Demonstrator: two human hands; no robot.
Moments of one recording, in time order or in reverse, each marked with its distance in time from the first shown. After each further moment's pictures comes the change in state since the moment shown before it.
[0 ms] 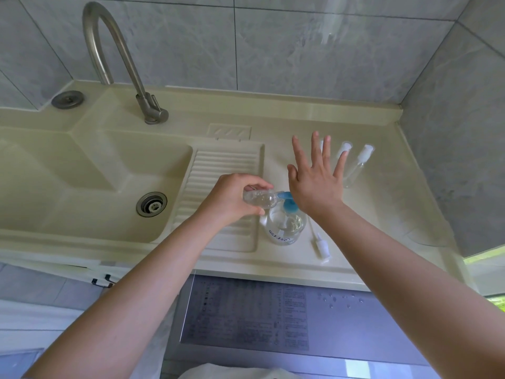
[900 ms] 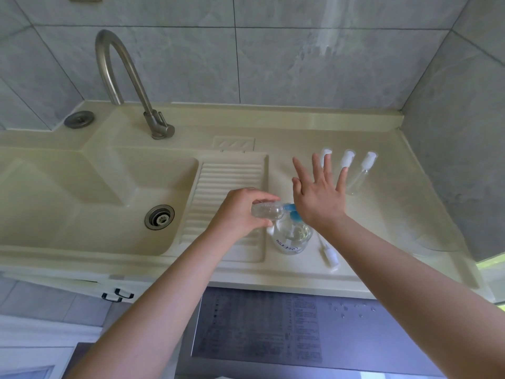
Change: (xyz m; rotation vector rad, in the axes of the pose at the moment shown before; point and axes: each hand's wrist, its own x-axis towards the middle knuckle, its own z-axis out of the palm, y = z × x) left_hand -0.004 0.000 0.006 -0.003 0.016 0.000; right_hand -0.006 -0.002 0.005 0.032 -0.095 0.035
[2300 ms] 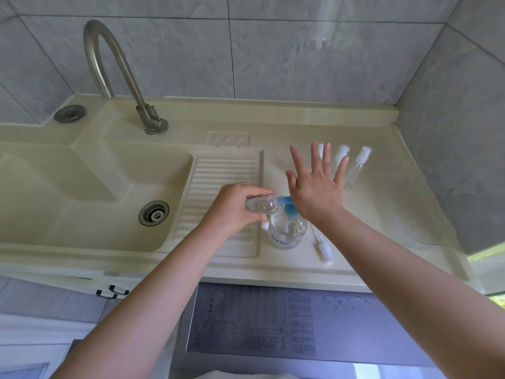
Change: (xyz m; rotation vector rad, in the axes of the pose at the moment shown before) left_hand -0.002 0.004 -0.003 0.001 -0.003 0.010; right_hand -0.003 0.000 -0.008 -0.044 0.080 -0.015
